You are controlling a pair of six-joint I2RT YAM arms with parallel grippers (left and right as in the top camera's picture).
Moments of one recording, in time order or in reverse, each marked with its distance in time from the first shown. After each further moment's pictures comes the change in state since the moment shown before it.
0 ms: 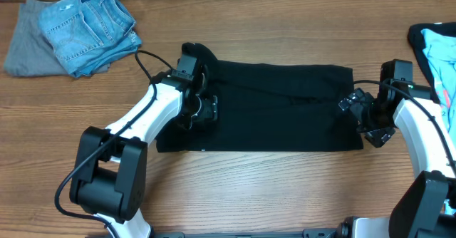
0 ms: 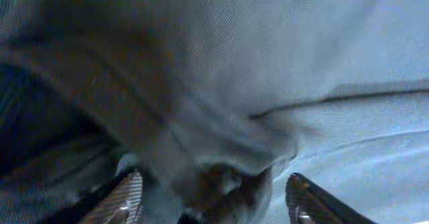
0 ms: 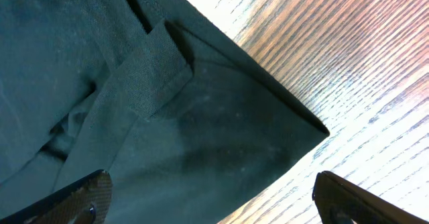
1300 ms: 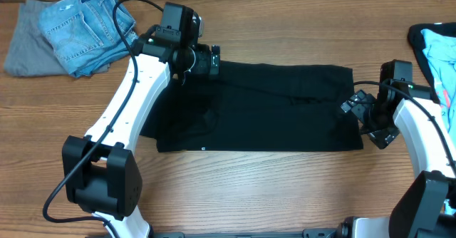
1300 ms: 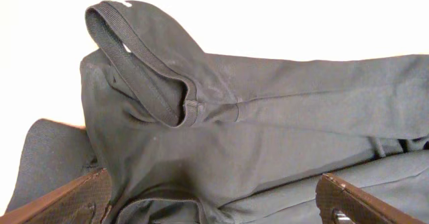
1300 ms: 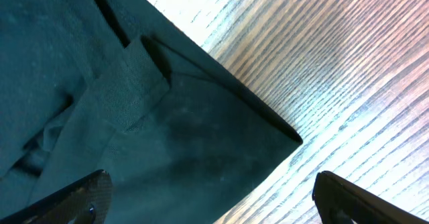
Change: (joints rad) left arm 0.054 0.010 0.401 -0.083 -0.039 0.161; right arm 0.000 0.000 0.000 -0.009 0.076 -0.008
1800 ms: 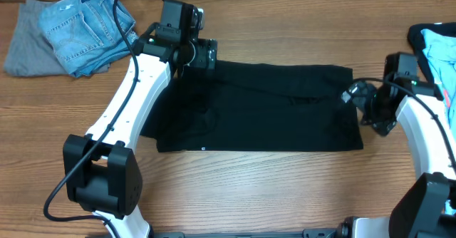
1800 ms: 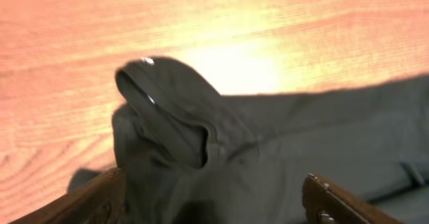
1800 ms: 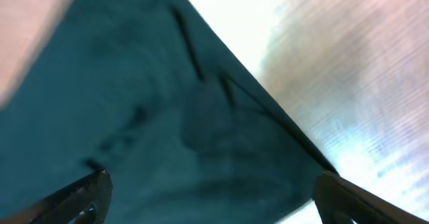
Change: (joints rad) left arm 0.006 0.007 0.000 0.137 -0.080 0.106; right arm 0.000 0.000 0.077 0.079 -0.072 -0.095
